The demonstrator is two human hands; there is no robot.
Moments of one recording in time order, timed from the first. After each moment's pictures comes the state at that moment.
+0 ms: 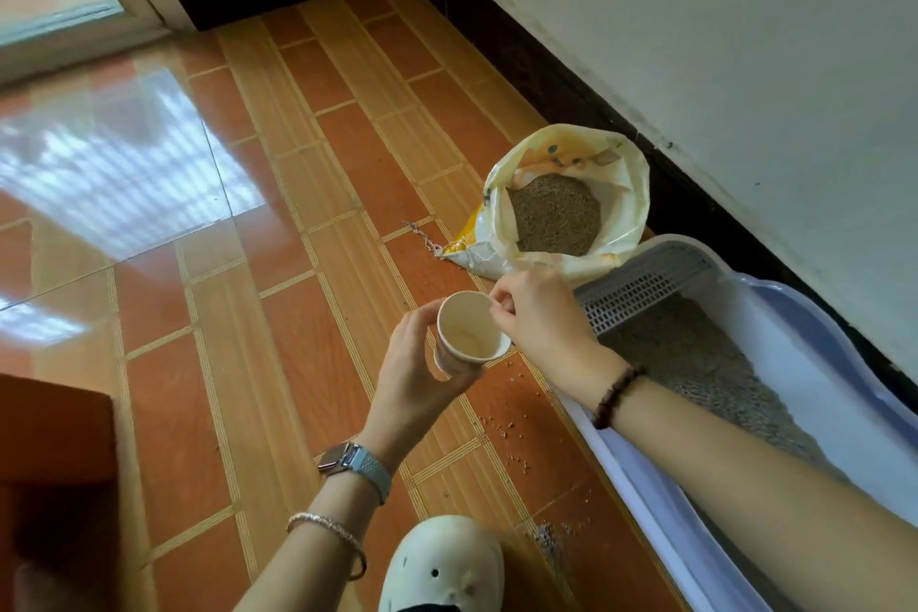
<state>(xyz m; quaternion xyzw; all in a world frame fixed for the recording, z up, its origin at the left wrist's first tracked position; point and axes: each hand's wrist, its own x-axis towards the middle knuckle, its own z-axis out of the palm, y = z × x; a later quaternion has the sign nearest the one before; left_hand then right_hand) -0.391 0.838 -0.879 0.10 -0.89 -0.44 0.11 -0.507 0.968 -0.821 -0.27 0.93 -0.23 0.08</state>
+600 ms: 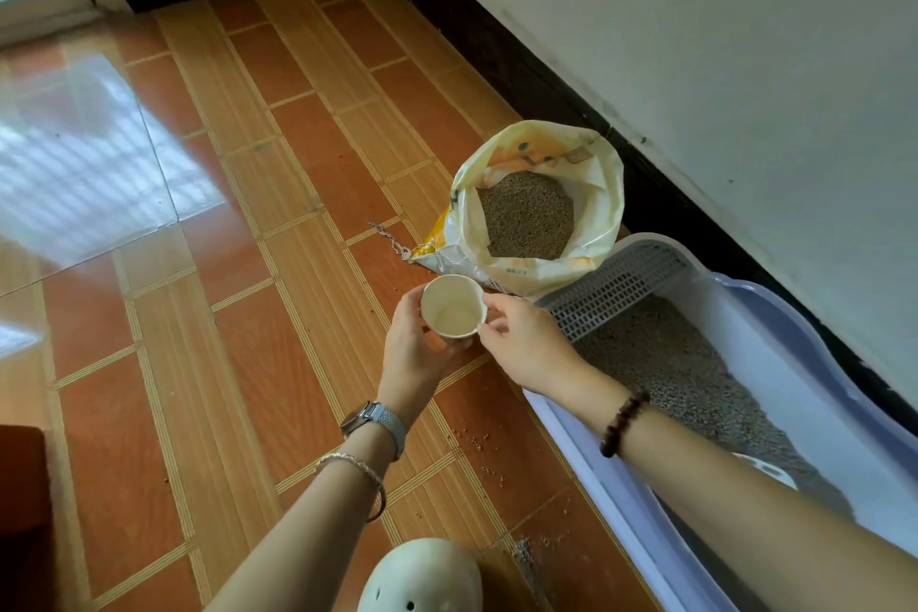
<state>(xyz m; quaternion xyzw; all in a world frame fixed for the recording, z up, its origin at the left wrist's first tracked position) -0.454 0.852 -0.927 0.17 -0.85 -0.48 0.12 -0.510 0.988 -0.836 -0.14 0.90 -0.33 0.27</state>
